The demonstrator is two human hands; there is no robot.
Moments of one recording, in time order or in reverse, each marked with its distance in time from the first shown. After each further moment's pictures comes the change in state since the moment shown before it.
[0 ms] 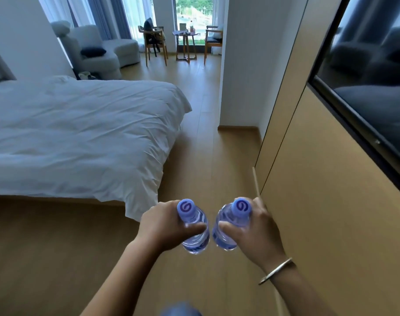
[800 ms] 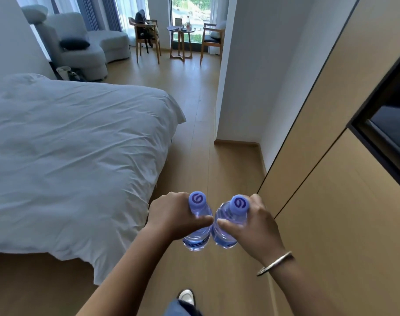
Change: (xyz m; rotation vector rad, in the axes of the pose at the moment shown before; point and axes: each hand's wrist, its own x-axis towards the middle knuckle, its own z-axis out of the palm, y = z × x) left_hand 0.340 -0.028 -0.017 0.075 -0.012 0.083; right_hand 0.322 0.003 0.067 -0.075 -0.054 -0.015
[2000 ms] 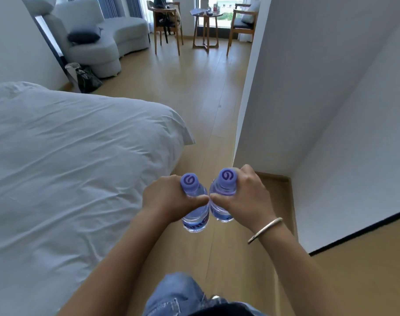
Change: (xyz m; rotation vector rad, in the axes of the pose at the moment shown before) left_hand 0.546 -0.013 -0.015 -0.003 0.087 -0.277; right_hand 0.589 0.074 0.025 -0.081 -0.132 -0.197
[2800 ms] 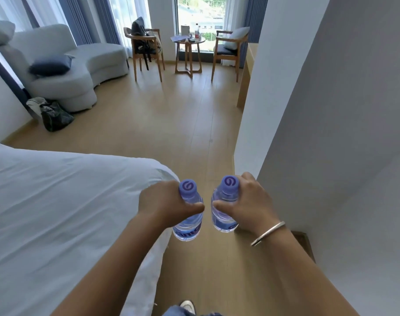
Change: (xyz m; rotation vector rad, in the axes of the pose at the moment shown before) left_hand 0.420 -0.047 -0.050 0.061 0.001 0.162; right_hand 0.405 0.007 0.050 -0.031 0.025 0.089
